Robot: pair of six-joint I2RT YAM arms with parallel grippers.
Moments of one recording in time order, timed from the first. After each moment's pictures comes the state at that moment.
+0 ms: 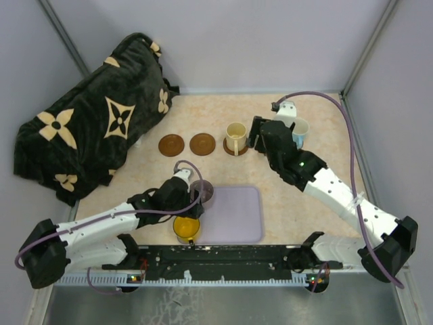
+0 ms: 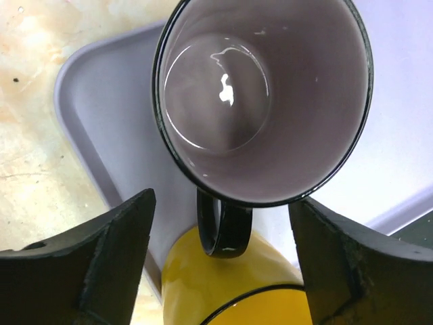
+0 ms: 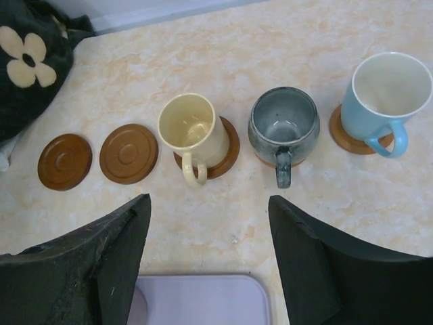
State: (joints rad) left arm -0.91 1.04 0.51 -0.30 -0.15 -0.59; right arm 0.72 1.15 1.12 -0.39 0.59 0.50
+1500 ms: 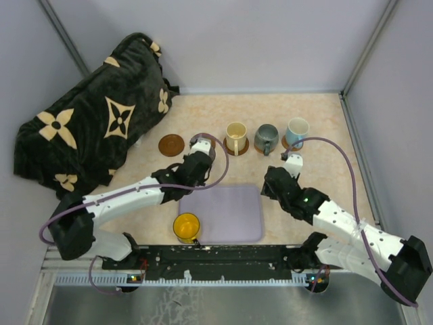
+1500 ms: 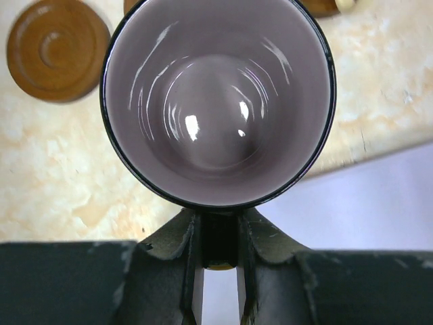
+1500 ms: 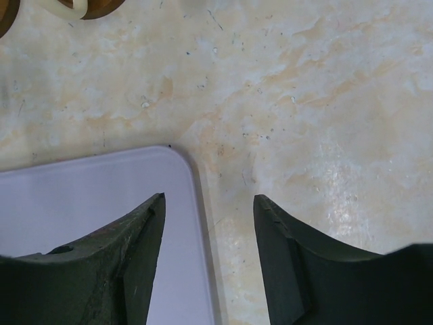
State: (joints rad) left arm -0.93 1.34 0.87 -0.29 -0.55 -0.38; right arm 0.78 0.88 0.60 -0.52 0.55 0.76
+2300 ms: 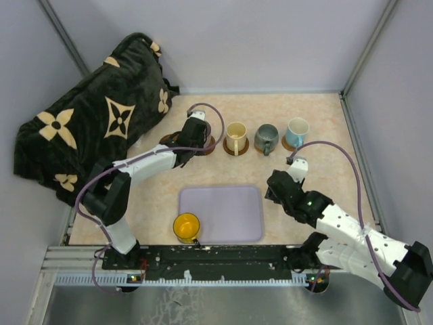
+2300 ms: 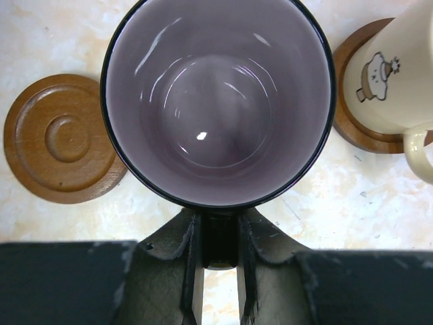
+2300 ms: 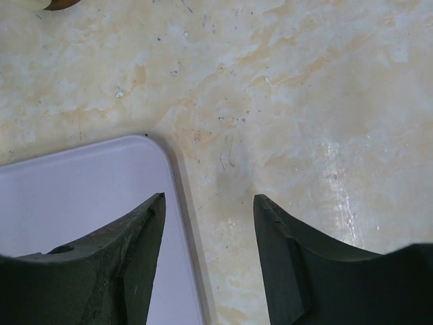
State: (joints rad) left arm -0.63 1.74 1.18 -0.15 -0.40 -0.29; right arm 0.78 0.83 0.57 -0.61 0.58 0.83
